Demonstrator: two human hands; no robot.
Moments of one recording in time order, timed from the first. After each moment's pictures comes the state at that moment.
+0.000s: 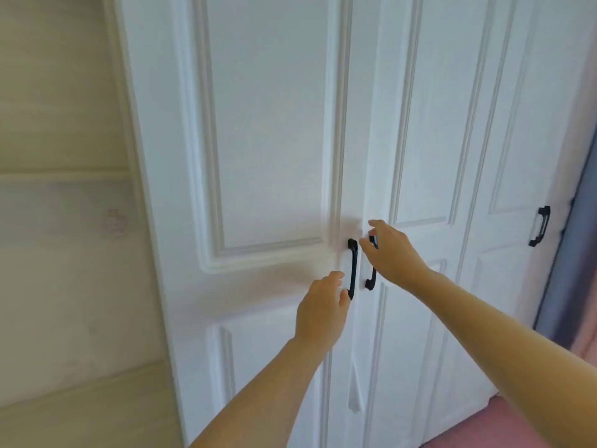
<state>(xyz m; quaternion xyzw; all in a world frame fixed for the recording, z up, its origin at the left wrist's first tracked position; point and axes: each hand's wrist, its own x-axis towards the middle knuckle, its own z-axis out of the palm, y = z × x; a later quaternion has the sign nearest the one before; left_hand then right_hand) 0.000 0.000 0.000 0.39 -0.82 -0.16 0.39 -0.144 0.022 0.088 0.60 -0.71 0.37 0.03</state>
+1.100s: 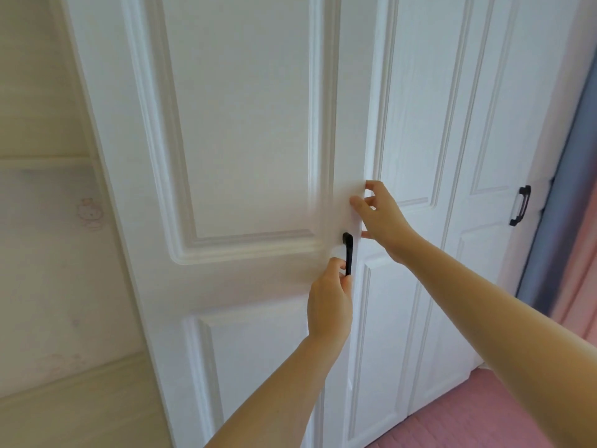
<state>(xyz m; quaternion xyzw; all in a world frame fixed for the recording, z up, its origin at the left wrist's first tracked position) -0.044 0.029 -0.008 0.40 -0.74 -0.23 0.49 -0.150 0.037 0.110 0.54 -0.60 0.58 -0.16</state>
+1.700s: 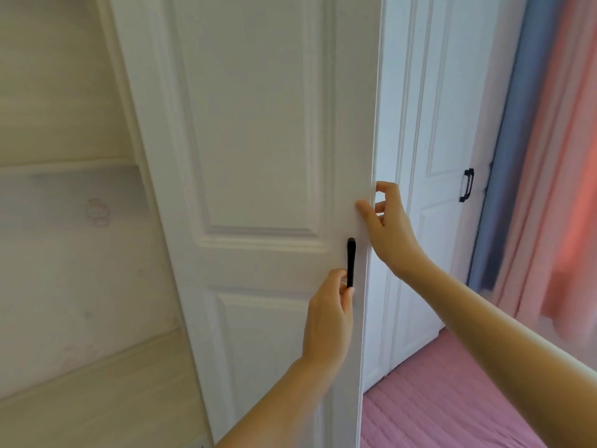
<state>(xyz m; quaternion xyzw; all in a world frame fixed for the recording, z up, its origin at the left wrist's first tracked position) 0.042 0.156 -0.030 0.28 -0.77 -0.27 0.51 -0.066 0.187 0.092 0.50 -0.61 0.61 -0.04</state>
